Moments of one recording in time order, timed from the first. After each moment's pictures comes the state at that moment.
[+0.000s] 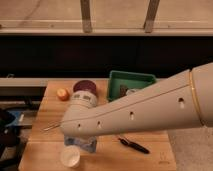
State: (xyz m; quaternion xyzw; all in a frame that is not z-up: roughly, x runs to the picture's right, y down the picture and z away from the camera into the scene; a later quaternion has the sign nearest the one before) arm -0.051 0.206 0.608 -0.25 0.14 0.41 0.87
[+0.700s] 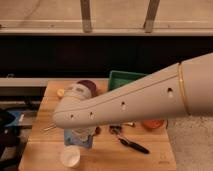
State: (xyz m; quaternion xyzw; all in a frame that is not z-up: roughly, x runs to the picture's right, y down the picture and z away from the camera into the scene) arm -0.071 0.185 0.611 -0.25 0.14 0.38 0.88
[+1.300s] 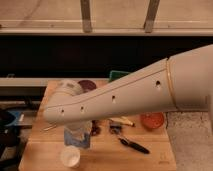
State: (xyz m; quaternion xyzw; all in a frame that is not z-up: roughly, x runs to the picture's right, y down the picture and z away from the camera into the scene) arm -0.081 0.183 0.603 -0.27 0.15 0.34 0.89
